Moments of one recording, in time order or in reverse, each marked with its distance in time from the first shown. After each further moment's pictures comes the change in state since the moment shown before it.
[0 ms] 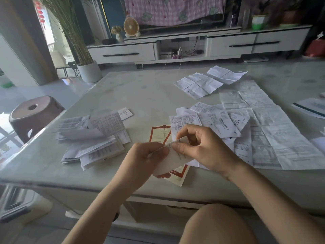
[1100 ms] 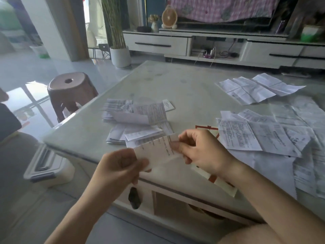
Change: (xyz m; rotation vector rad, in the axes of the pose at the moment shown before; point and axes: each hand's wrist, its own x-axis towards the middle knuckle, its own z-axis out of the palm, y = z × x) left_hand -0.066 -0.060 -0.093 -0.271 0.387 -0.151; right_hand 0.047 -0.021 0.097 -0.170 -0.182 0.123
